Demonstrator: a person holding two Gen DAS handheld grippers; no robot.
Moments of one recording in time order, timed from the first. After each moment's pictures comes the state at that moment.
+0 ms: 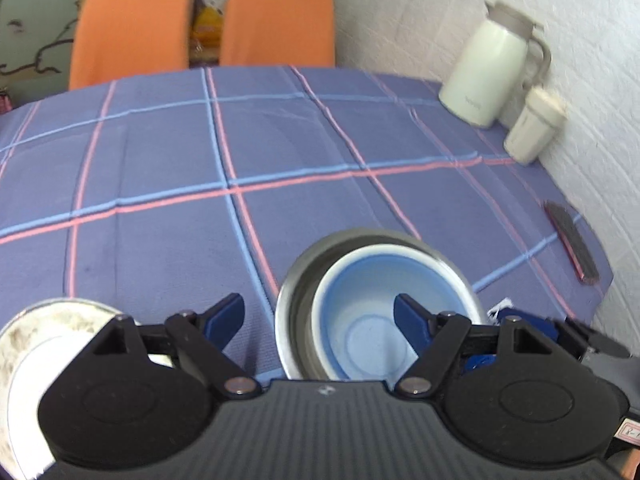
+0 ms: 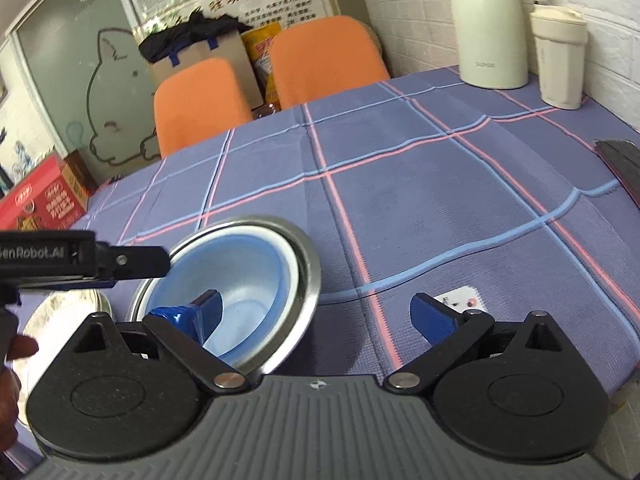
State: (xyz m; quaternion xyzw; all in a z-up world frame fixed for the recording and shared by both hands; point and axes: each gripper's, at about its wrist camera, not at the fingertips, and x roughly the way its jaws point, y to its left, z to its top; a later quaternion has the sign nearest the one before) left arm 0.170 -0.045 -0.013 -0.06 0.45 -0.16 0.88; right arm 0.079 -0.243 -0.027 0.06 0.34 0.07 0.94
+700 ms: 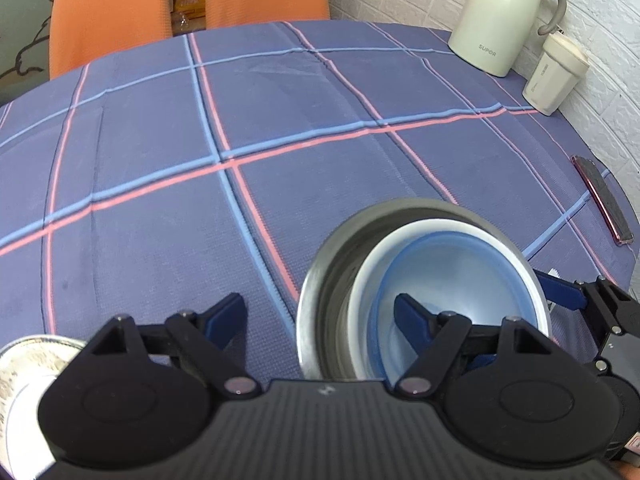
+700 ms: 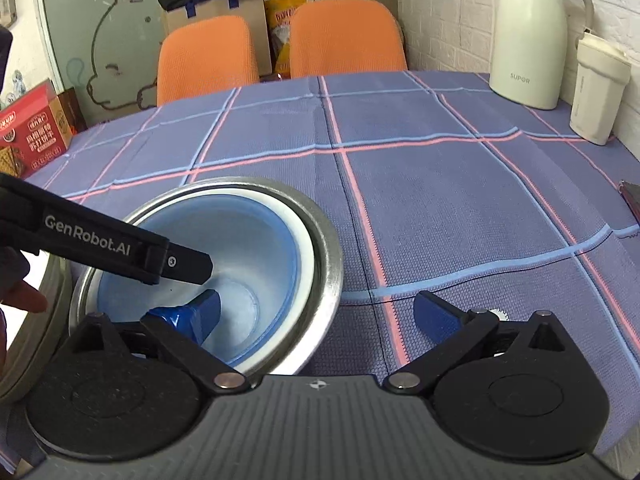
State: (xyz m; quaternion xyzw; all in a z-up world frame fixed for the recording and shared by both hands) left arm 0.202 -0.050 -0.045 -0.01 0.48 -0.17 0.86; right arm 0.099 -0.219 -0.050 -0.03 0.35 0.06 0.94
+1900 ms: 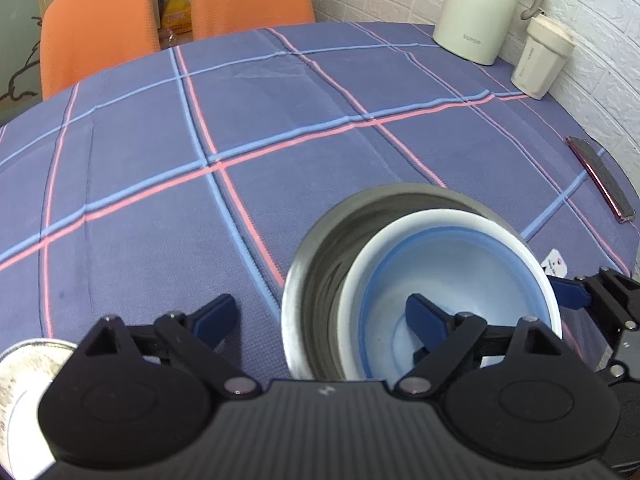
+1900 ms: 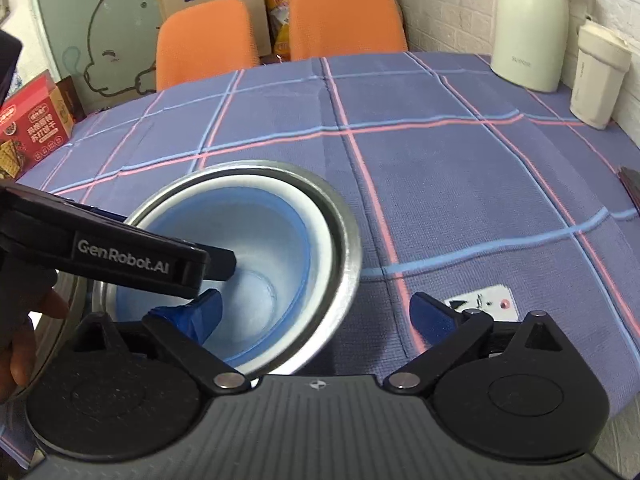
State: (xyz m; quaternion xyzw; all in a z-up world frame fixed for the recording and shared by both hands) left arm 0.193 -0.058 -0.048 0.02 0.47 -0.18 0.86; right arm 0.096 -0.206 -0.045 -0.03 0.38 0.06 0.92
